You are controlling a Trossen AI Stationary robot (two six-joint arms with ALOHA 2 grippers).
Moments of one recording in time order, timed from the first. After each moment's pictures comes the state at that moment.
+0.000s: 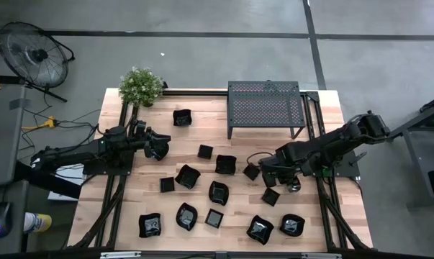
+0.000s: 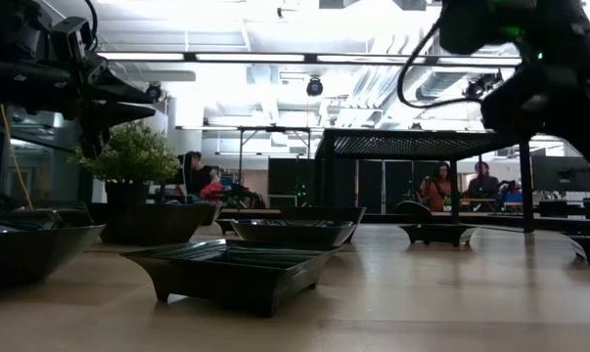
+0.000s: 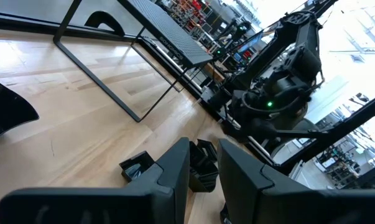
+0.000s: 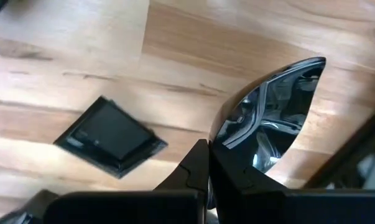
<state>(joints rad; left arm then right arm) 0.22 0.11 0.01 0.05 0.01 -0.72 0.24 1.45 0.87 -1.03 -0.29 1.53</state>
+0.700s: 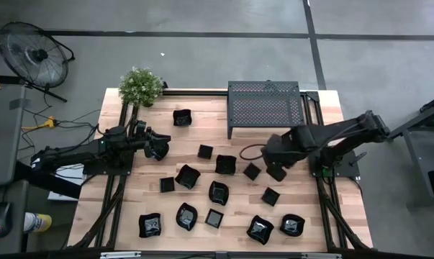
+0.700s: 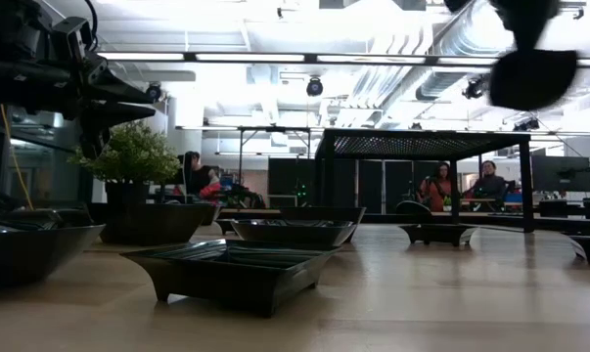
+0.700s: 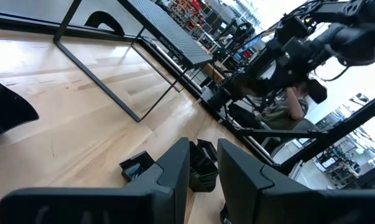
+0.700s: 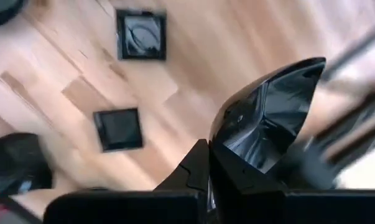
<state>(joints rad) 0.22 0.11 0.01 0.05 0.01 -0.72 0.23 1.46 1.45 -1.57 0.11 0.87</state>
